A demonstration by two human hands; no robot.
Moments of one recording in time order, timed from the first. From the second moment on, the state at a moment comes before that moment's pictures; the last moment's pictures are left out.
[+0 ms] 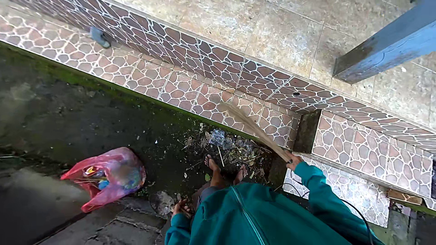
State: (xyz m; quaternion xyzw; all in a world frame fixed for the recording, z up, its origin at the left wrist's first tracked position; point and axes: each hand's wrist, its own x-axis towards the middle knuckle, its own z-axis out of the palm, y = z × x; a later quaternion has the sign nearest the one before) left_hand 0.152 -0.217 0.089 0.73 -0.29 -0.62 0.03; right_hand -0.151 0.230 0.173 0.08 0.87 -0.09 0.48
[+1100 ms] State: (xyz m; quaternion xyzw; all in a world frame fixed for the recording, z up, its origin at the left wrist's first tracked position) left_hand 0.185 -0.377 0.096 0.76 -0.22 -0.60 0.09; right_hand -0.246 -0.117 0.118 0.01 0.87 -0.14 0.48
